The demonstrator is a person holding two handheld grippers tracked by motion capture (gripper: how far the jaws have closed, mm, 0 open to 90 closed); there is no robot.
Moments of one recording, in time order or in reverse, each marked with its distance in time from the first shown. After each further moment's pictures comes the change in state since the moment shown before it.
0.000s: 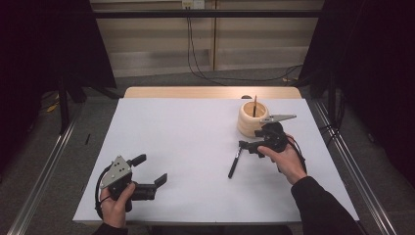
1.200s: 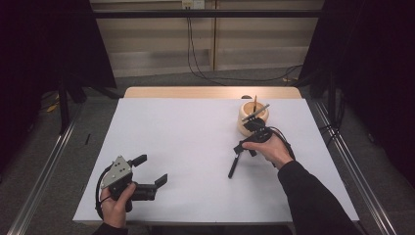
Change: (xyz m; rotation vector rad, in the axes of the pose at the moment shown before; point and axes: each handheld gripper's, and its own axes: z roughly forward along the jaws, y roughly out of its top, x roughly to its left) left arm 0.000 0.000 0.000 -0.004 -0.013 -0.008; right arm 0.001 0.024 0.046 0.470 -0.014 0.093
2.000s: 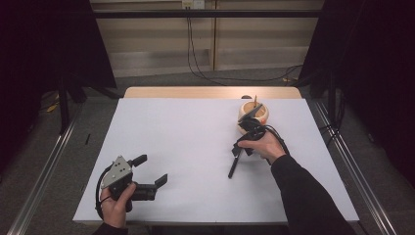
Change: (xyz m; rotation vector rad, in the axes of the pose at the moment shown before) left arm 0.001 0.000 0.000 0.004 0.003 0.006; right arm -0.002 0.013 0.020 0.156 -0.005 0.113
